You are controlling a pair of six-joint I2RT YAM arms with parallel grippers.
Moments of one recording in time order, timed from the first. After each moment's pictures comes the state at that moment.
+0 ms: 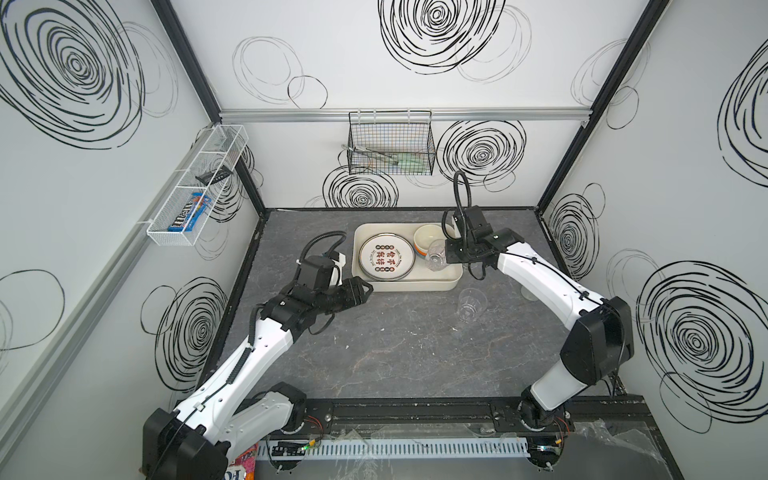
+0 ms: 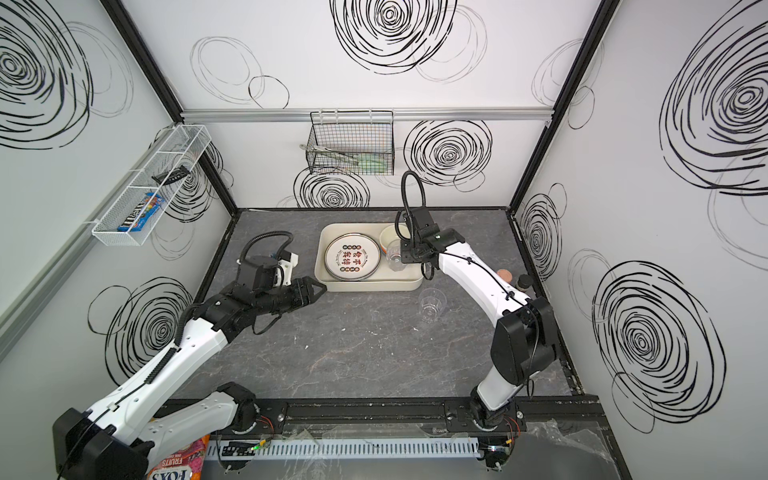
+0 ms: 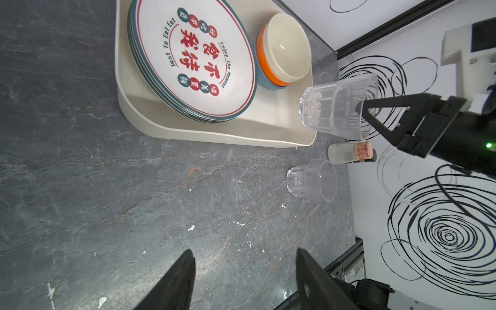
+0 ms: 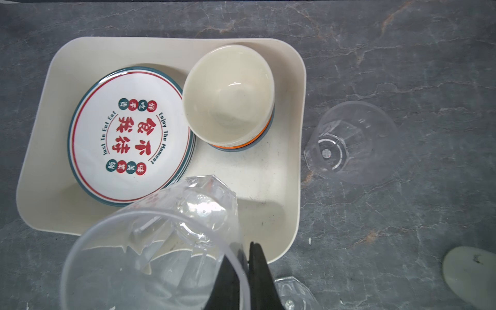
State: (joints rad) left arm -0.38 1.02 0.84 -0.55 0.34 -0.71; right arm 0.50 1.63 1.43 -0.73 0.15 0.35
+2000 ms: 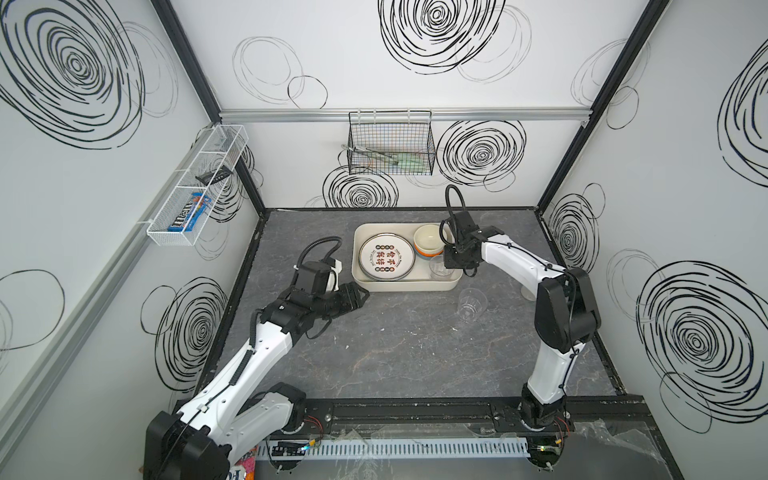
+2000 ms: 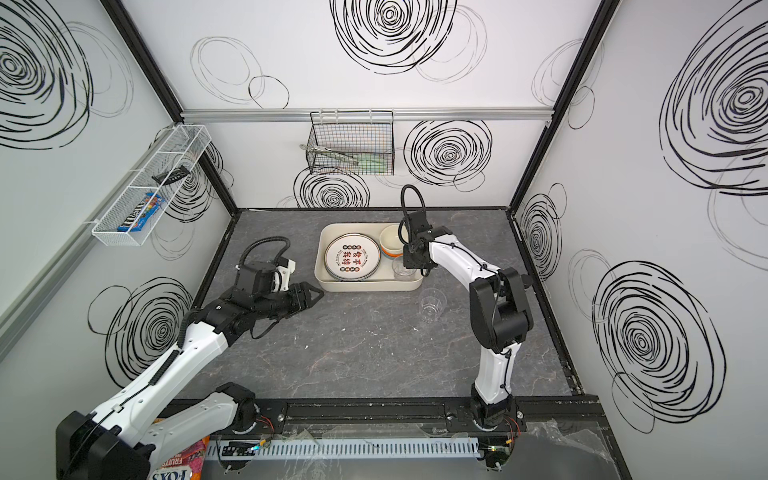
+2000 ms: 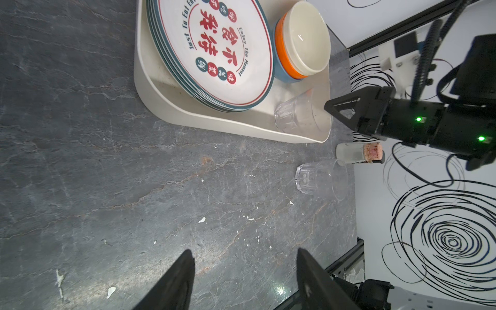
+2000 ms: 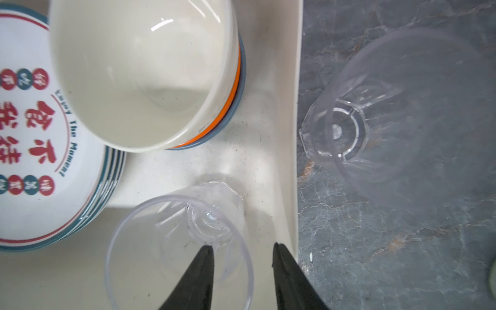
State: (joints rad) left arm -0.34 1.00 0.77 -0.53 0.37 -0.72; right arm 0.43 1.84 1.48 -0.75 0.11 0.38
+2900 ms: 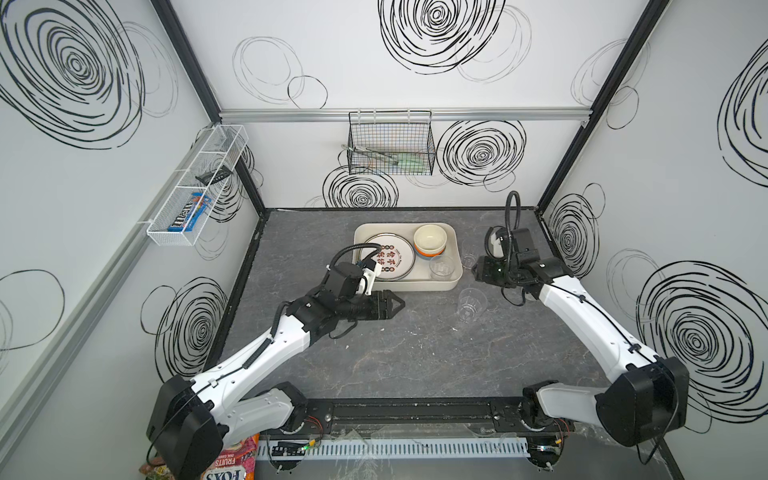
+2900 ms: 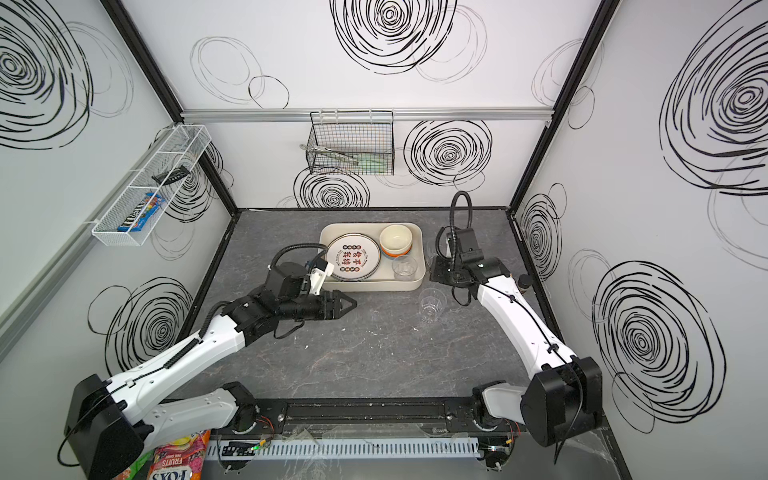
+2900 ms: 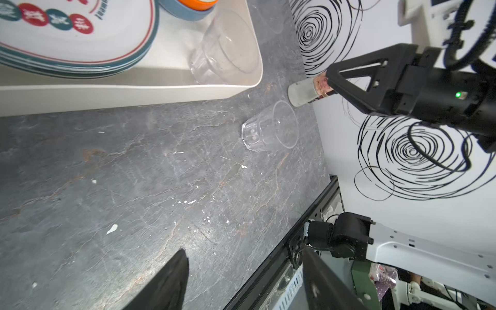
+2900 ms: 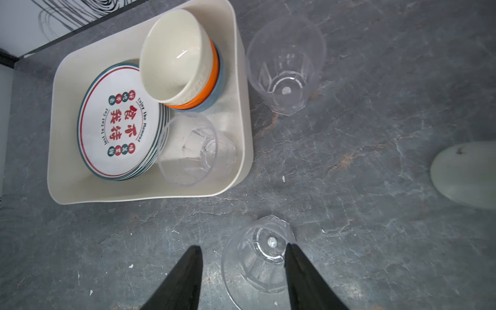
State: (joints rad) left arm -0.64 1.13 0.83 -0.37 0.43 -0.69; right arm 0.28 1.27 1.06 -0.72 -0.05 0.46
